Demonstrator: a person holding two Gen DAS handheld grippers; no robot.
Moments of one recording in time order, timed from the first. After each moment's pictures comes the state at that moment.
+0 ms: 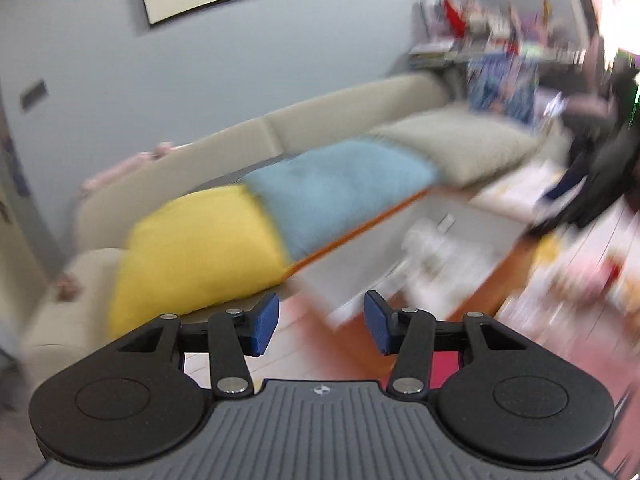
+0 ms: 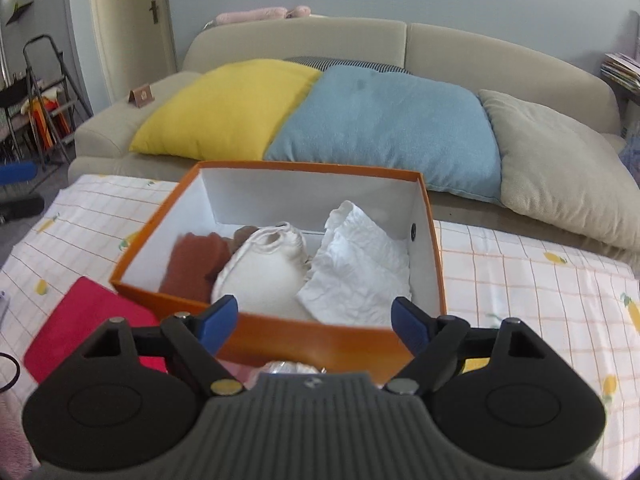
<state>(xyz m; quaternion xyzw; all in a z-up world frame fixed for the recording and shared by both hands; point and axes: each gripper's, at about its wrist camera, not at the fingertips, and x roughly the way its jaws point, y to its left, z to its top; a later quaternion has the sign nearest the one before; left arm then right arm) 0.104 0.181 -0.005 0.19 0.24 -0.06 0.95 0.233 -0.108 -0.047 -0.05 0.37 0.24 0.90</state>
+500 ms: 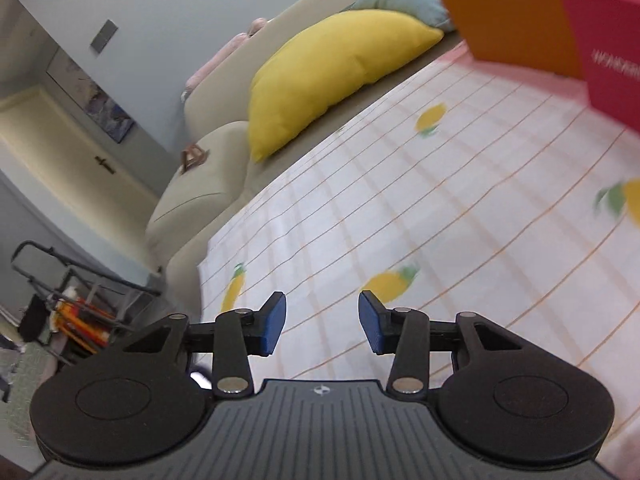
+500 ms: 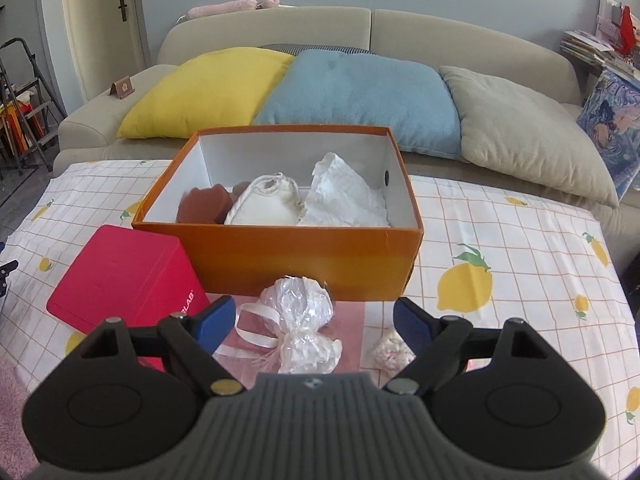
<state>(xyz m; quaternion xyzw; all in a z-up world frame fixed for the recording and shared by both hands) 0.029 0.334 -0.134 0.31 0.35 0.12 0.87 0.156 -0.118 -0.045 -0.05 0.39 0.19 0.90</state>
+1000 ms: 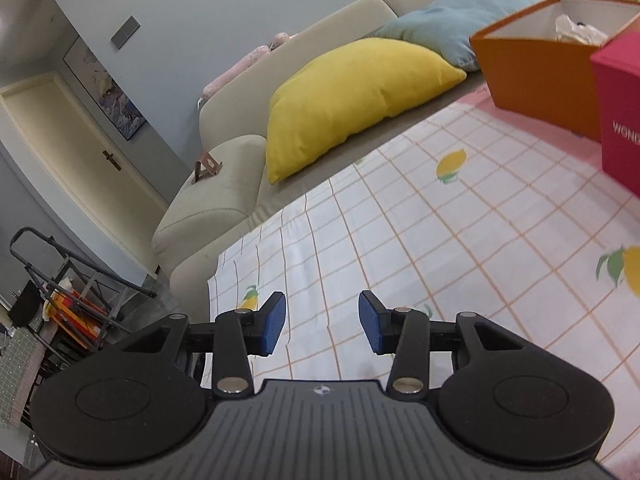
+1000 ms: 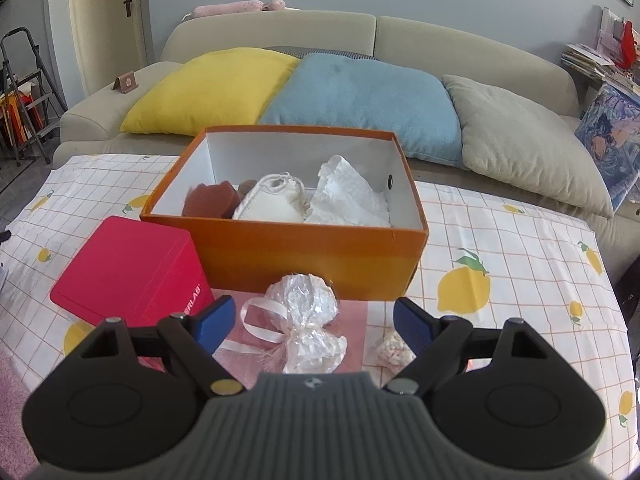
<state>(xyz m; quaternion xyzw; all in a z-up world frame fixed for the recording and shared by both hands) 0.034 0.345 -0.101 0.26 0.33 0.12 0.90 0.142 -0.113 -0.047 -0.07 0.38 0.18 0.90</state>
